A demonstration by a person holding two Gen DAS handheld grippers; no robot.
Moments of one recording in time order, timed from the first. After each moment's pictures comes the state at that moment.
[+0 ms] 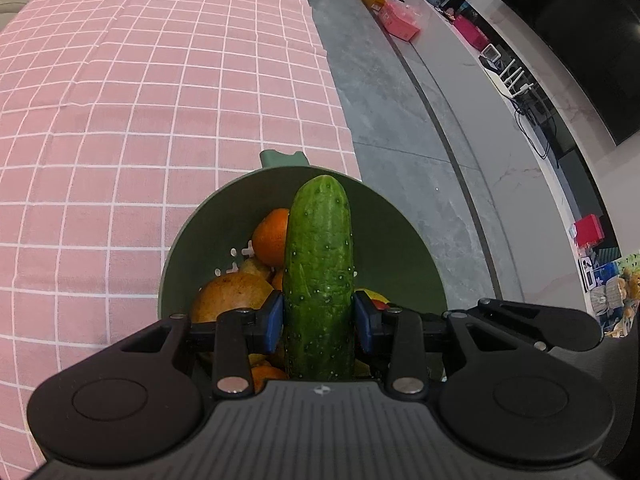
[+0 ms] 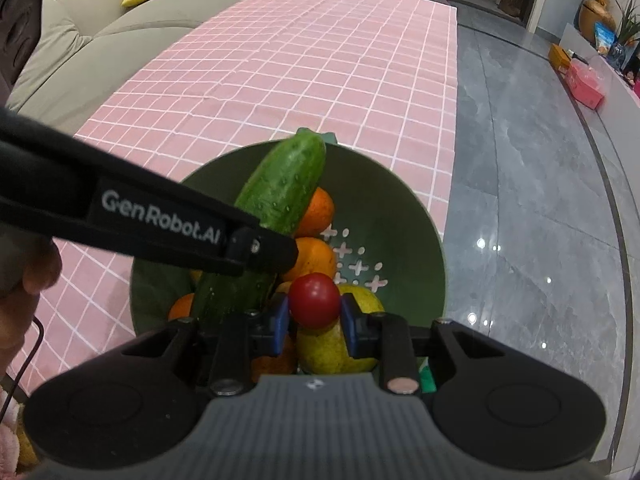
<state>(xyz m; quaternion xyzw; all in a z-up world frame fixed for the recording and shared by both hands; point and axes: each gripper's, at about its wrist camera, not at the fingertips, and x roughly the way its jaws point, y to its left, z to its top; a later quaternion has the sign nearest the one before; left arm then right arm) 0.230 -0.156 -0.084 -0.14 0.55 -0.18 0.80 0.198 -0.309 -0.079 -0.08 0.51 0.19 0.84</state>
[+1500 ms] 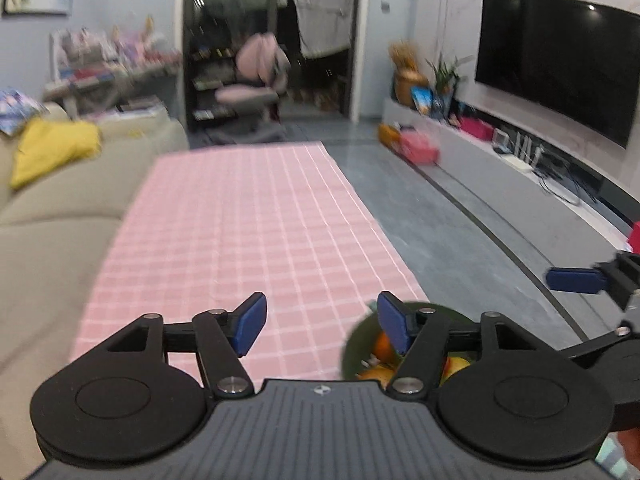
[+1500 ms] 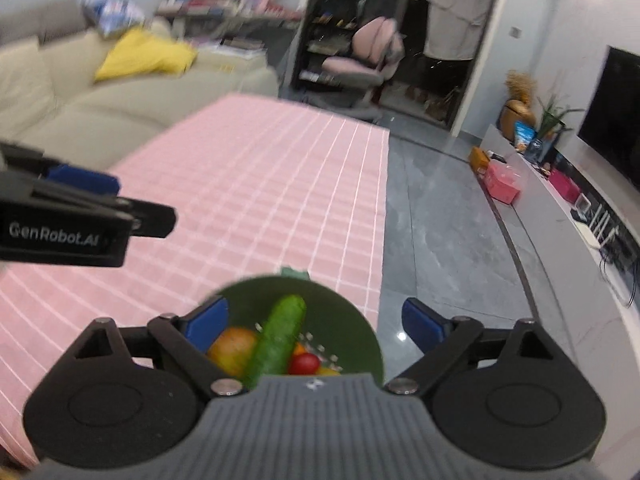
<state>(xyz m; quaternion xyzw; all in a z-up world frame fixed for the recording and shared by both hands) 0.123 -0.089 0.046 0.02 0.30 -0.10 0.95 0.118 -0.276 0.033 -0.10 0.33 0.09 0.93</state>
